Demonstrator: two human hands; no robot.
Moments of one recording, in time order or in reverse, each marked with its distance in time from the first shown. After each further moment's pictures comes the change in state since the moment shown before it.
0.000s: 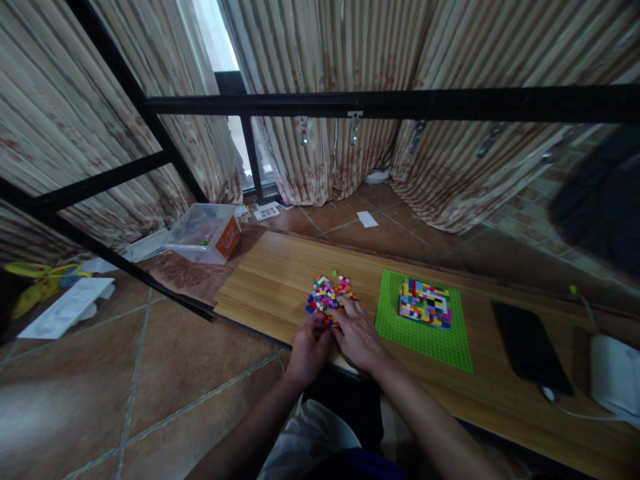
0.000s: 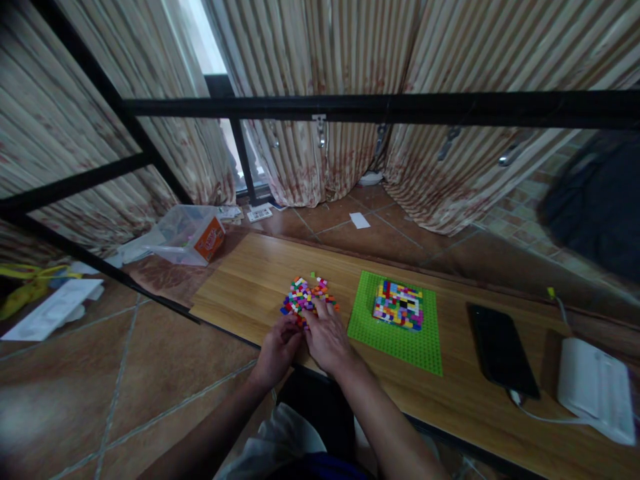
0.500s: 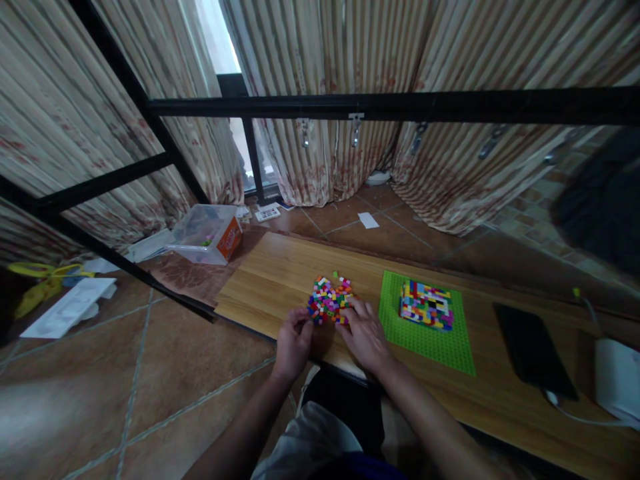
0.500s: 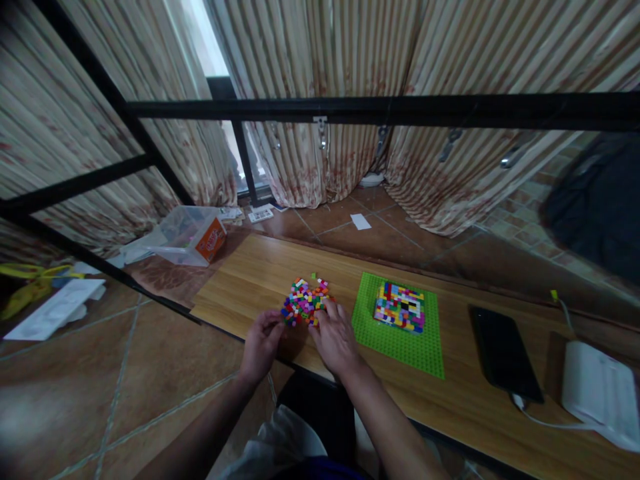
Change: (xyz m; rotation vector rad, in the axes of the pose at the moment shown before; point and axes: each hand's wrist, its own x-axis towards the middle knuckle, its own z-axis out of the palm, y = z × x) left_hand 0.007 0.005 -0.025 0.016 0.208 0.000; right_hand -0.004 0.010 0.000 -0.015 0.111 0.060
